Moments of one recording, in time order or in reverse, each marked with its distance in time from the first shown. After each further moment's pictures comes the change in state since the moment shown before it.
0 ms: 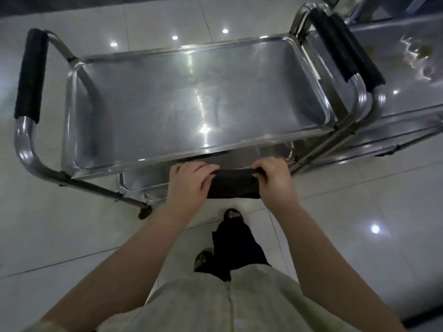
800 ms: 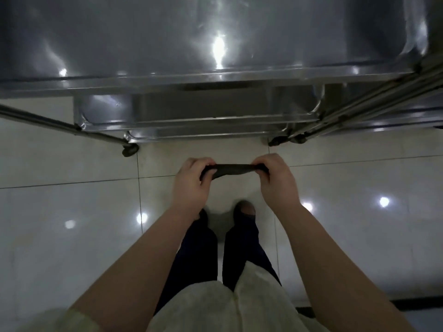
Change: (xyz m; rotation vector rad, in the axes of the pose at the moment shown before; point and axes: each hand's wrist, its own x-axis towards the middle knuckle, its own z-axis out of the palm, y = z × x) left_hand -0.081 0.037 0.192 -0.289 -0.205 -0.600; right_hand -0.050 0.179 0.088 0.184 -0.352 0.163
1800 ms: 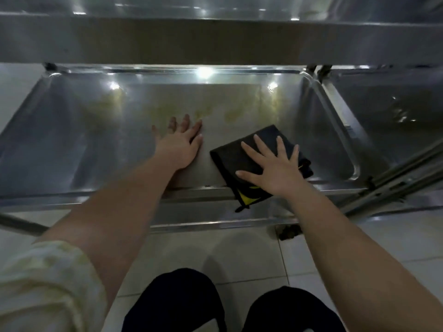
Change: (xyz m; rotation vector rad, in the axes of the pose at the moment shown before) left_hand 0.349 -0.151 0.097 0.687 -0.030 0.115; right_hand 0.271 0.145 0.107 -0.723 -0.159 -0.086
